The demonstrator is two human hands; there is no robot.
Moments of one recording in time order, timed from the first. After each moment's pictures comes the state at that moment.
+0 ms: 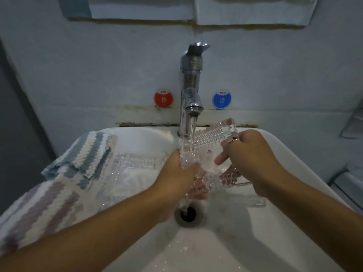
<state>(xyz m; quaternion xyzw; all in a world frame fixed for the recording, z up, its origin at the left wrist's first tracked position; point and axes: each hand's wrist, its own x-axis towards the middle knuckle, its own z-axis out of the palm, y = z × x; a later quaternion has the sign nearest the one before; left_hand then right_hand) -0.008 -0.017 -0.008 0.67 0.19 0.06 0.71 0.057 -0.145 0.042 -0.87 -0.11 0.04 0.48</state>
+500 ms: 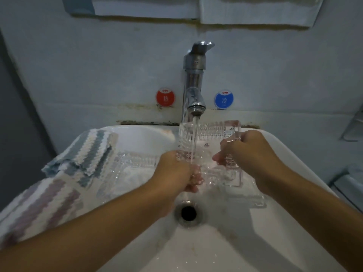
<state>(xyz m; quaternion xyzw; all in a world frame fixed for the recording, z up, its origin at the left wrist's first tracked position) -0.003 -0.010 -0.002 0.68 0.21 0.09 0.70 0.070 -0.146 0.039 -0.84 -0.13 0.08 0.52</state>
